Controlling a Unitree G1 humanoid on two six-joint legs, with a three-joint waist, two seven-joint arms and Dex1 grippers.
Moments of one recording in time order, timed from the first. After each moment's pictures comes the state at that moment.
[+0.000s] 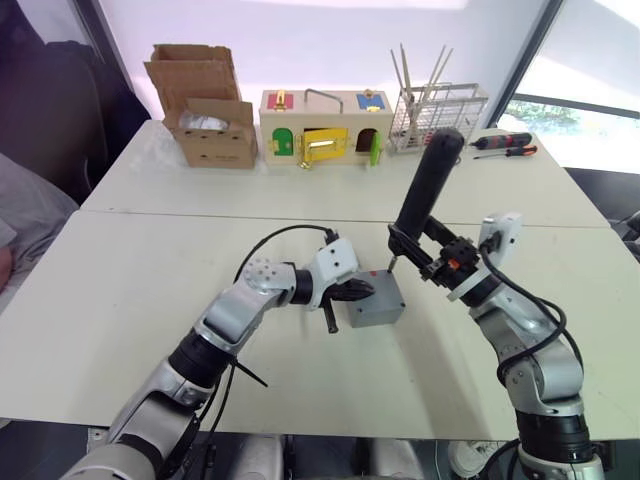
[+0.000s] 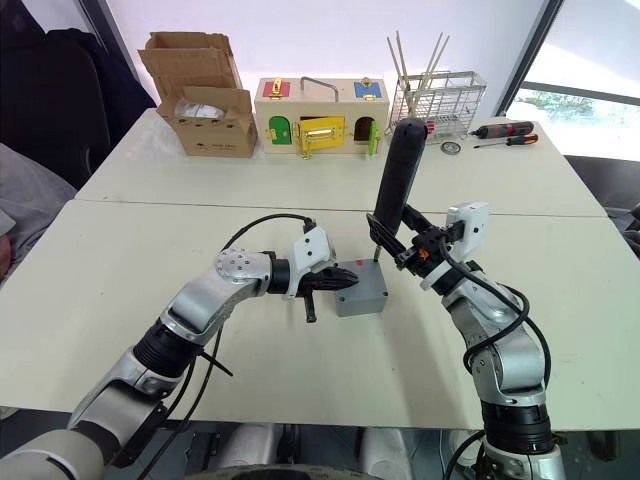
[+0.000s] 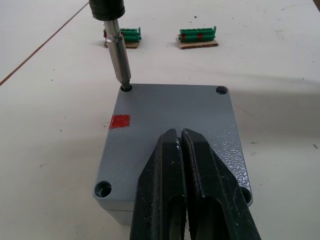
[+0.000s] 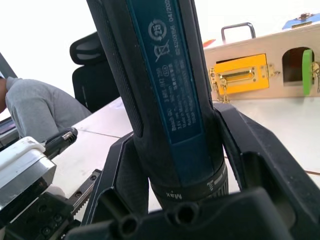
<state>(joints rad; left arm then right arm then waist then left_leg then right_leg) -0.57 0.31 -0.45 -0.05 -0.18 0.54 -0.86 -0.13 -0.37 -0.10 -0.35 0.44 0.31 0.53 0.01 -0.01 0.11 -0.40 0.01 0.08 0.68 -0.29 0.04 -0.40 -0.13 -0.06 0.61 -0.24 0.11</state>
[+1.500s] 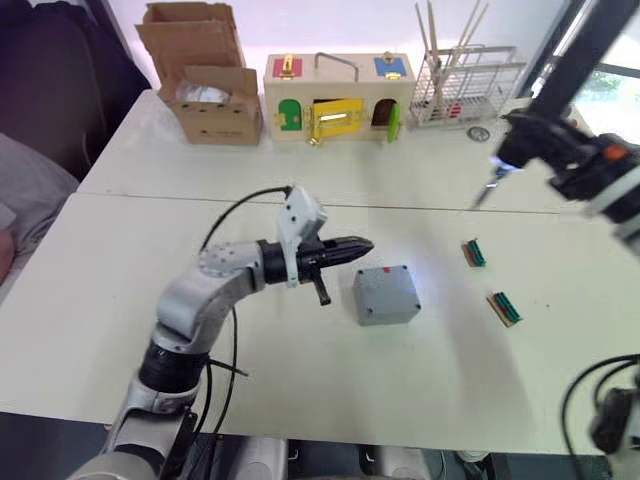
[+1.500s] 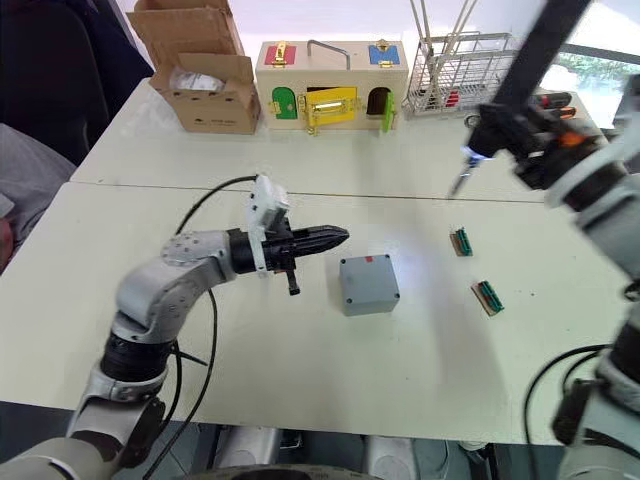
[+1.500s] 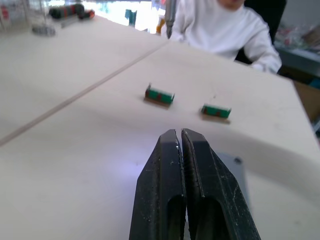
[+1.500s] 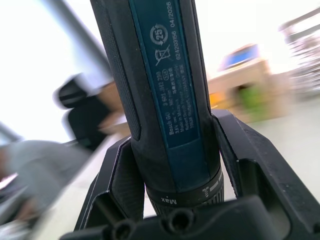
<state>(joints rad) -0.53 0.32 -0.14 -0.38 -0.51 0.78 -0.81 -0.52 -0.85 -0.61 -0.25 1.16 1.02 0.18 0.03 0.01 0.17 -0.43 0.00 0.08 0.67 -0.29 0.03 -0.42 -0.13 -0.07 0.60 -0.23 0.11</state>
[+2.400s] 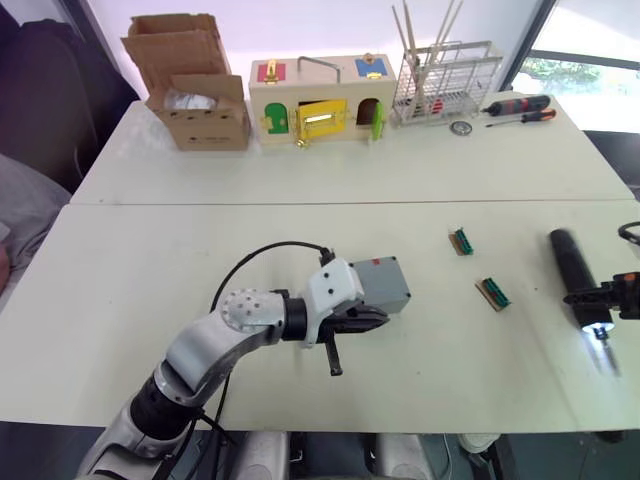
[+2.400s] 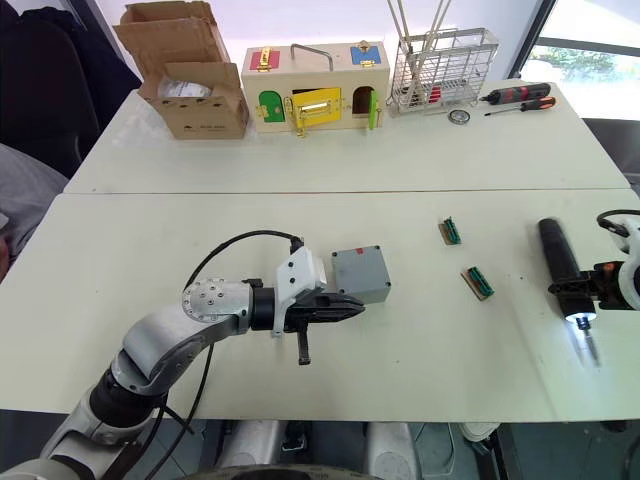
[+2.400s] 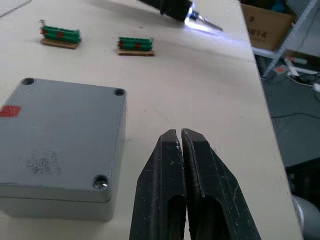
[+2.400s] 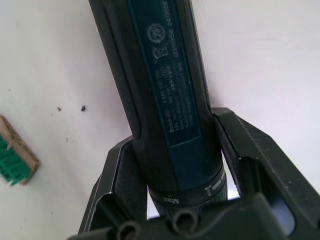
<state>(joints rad) -0.38 0.39 -0.42 -0.54 -0.42 0.80 -0.71 -0.61 -1.27 0.15 0.64 0.41 1.10 0.94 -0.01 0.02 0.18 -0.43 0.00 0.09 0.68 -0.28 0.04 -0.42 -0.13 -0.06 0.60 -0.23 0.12</state>
